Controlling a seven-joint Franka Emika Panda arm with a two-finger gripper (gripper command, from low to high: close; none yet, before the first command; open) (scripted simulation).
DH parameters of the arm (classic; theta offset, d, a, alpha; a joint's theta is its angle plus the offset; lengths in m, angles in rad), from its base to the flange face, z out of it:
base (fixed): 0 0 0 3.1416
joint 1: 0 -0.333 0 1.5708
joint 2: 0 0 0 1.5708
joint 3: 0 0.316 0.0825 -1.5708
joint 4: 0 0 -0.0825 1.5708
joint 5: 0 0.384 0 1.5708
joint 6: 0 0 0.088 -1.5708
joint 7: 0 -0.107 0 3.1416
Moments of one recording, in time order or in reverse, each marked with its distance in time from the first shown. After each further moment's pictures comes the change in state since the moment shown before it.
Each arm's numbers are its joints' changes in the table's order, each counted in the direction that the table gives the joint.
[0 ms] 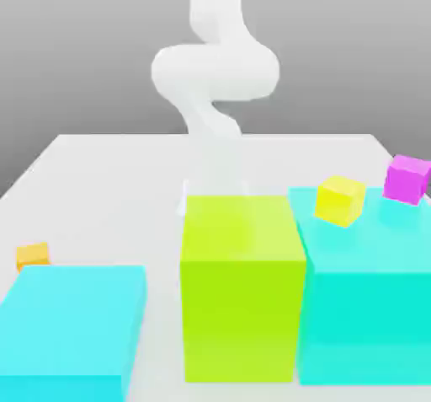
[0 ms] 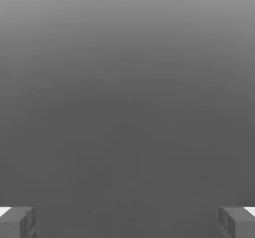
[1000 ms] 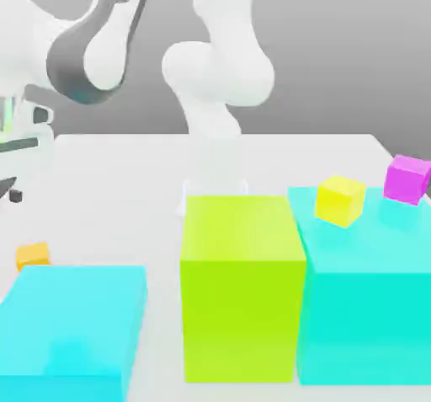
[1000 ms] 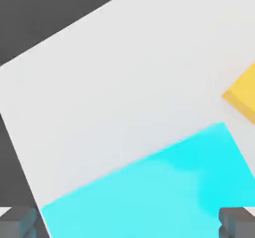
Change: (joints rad) arm 0.672 0.665 -0.078 0.292 -0.026 0.365 -1.327
